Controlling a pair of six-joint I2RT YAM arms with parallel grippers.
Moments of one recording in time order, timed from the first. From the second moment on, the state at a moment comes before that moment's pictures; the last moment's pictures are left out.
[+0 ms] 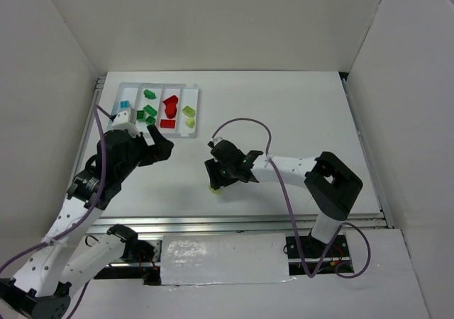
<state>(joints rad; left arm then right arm) -0.38 0.78 0.92 -0.56 -0.12 -0.56 0.91 1.70 1.02 -0.26 0.01 0.47</state>
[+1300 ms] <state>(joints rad) -0.28 0.43 0.84 -0.74 -0.26 -0.46 0.80 2.19 1.96 -0.42 0.01 0.48</state>
